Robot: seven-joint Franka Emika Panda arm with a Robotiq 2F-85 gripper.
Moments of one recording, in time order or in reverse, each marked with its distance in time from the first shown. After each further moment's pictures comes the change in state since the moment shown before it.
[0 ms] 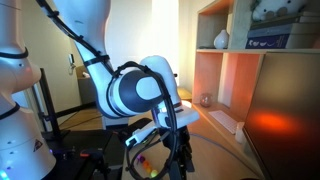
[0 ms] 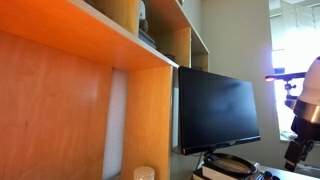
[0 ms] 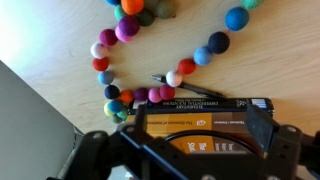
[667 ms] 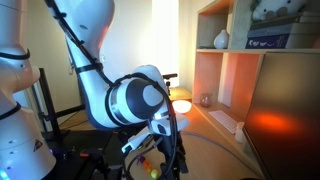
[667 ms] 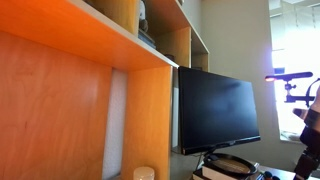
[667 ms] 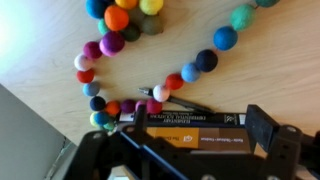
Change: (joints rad) arm 0.046 0.063 -0.046 0.003 -0.253 0.080 0.247
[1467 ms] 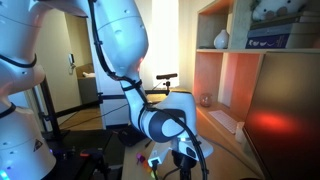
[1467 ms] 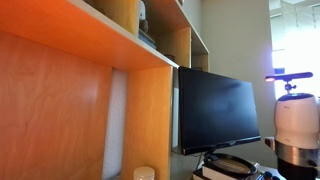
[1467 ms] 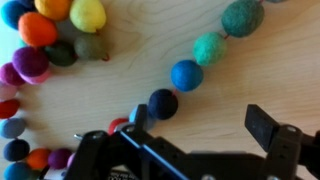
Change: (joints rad) arm -0.210 0.285 0.337 0.239 0.622 -0.204 -0.637
